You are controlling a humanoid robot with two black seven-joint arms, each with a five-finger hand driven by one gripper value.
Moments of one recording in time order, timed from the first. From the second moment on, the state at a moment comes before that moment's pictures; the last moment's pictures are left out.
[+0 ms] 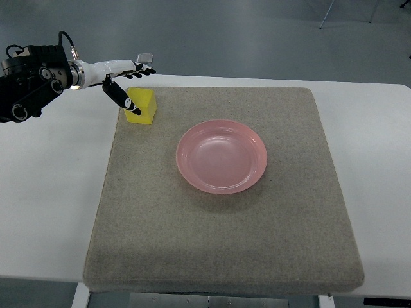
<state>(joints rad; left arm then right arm) -1.20 0.42 -0.16 -0.60 1.14 -0.33 -0.21 0.00 0.00 -0.10 0.12 -0.10 0.19 0.00</state>
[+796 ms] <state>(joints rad) -1.19 0.37 -0.09 -0.60 1.30 -0.24 -0.21 0.00 0.00 -0.10 0.12 -0.10 0.19 0.00</state>
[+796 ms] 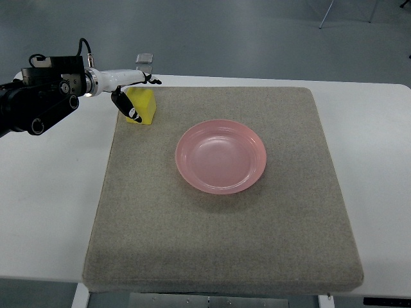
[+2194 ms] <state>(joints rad) -1.28 0.43 -0.08 -1.14 1.35 -0.24 -0.20 0.00 0.00 -0.10 0.12 -0.10 0.19 0.00</state>
